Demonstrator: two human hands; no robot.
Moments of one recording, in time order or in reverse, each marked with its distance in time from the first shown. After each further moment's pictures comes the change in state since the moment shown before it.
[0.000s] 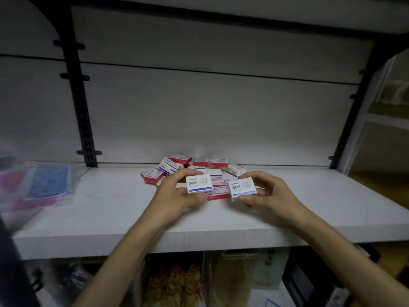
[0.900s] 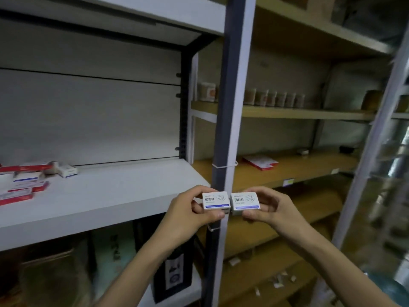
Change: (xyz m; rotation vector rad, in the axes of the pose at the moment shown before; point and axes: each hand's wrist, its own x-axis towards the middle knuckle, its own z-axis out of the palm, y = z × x) left_hand -0.077 0.083 0.459 0.082 -0.416 0.183; right_hand -0.300 -0.032 -0.367 -0.103 0.338 0.040
